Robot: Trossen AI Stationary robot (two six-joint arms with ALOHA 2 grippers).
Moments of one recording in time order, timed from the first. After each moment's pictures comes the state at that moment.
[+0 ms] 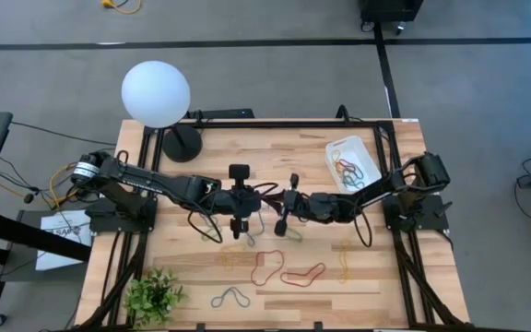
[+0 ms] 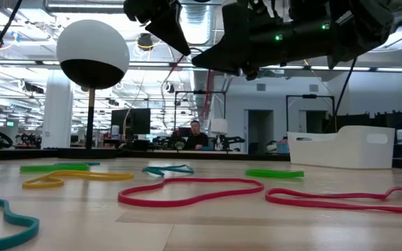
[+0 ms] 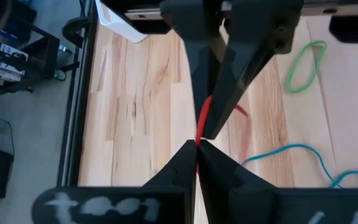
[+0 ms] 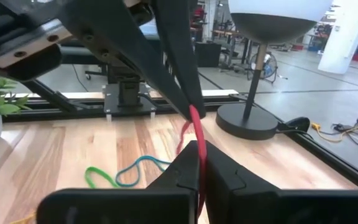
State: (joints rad) left arm -0.19 1.58 1.33 -0.65 -0.50 0.14; right arm 0.19 1.77 0.74 0.95 0.45 -0.08
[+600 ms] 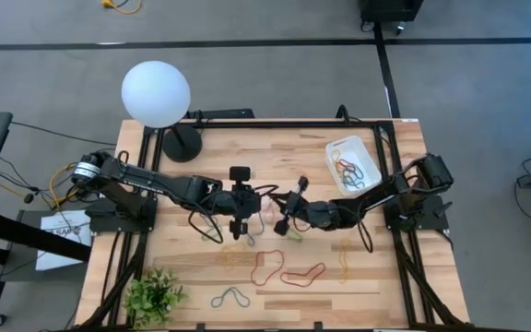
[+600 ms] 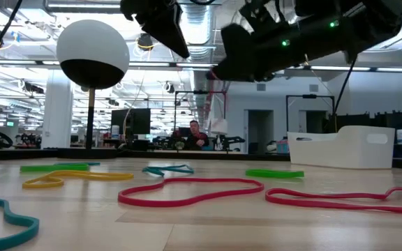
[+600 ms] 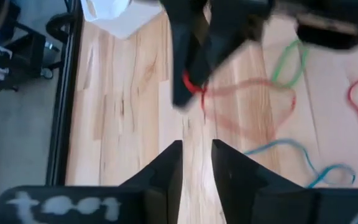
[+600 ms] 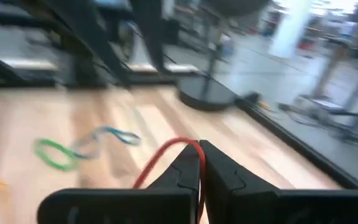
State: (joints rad) left arm -0.19 1.59 1.33 -0.67 -0.46 0.12; right arm 0.25 1.75 0.74 0.78 0.72 -0.08
